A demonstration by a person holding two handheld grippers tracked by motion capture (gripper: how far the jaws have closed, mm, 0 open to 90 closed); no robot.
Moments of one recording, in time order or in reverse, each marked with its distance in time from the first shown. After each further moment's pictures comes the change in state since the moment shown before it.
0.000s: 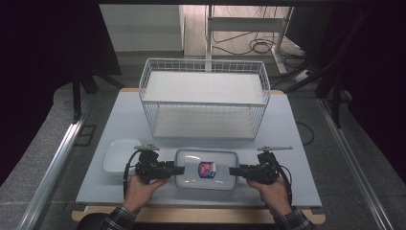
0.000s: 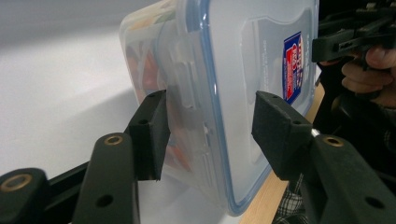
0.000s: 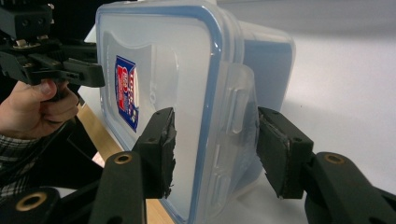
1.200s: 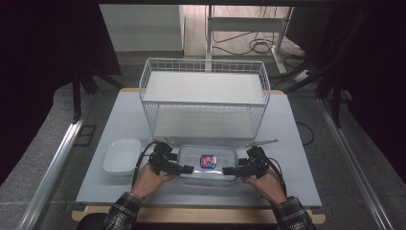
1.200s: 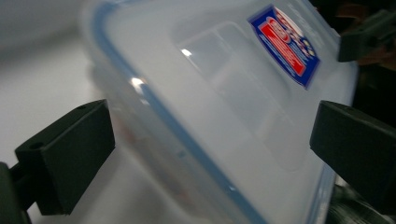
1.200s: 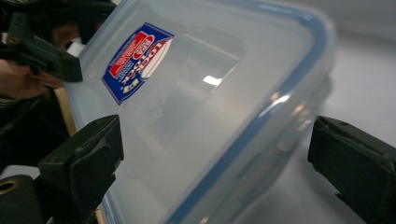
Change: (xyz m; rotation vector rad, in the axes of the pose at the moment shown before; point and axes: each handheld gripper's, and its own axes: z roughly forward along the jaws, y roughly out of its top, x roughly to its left) left arm 0.019 0.025 0.044 0.146 -0.027 0.098; right arm -0.022 0.014 0.037 0.098 0.017 -0.107
